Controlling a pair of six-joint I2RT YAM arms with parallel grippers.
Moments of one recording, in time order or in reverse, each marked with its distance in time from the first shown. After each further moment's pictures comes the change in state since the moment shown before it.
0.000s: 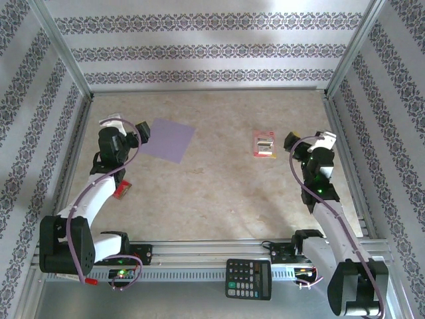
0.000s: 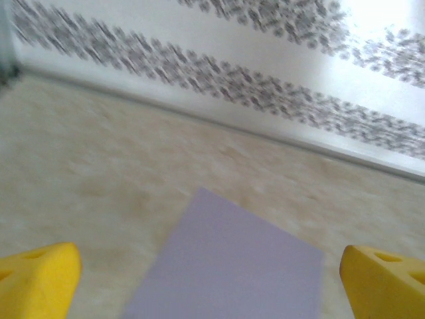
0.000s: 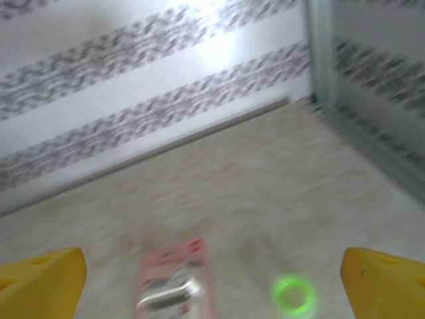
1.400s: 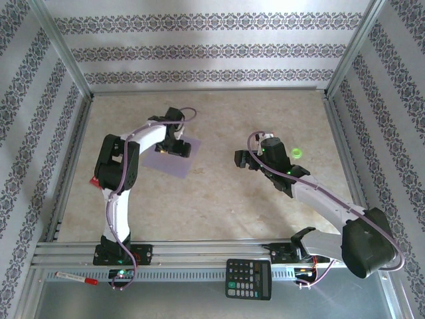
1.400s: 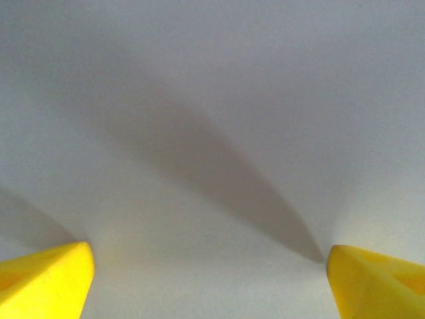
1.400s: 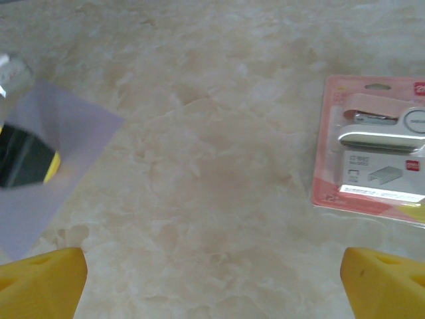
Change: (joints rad) left arm -0.344 0.841 0.761 -0.938 -0.024 0.214; right arm 0.436 0.314 0.226 -0.313 -0.064 0.012
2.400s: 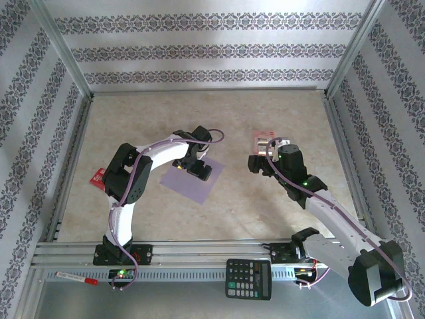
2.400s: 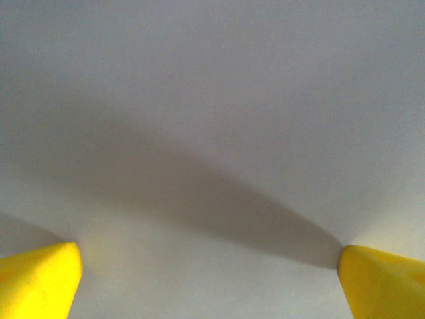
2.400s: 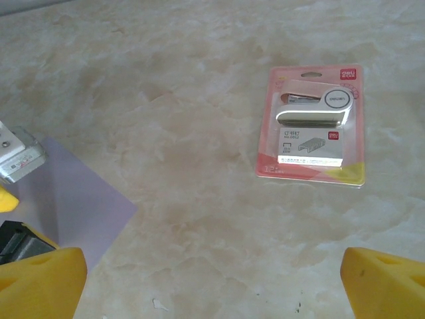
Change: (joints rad) left arm -0.229 -0.028 -0.030 -0.098 -0.005 0.005; right arm -0.091 -0.213 -0.082 -0.127 -0.027 -0.022
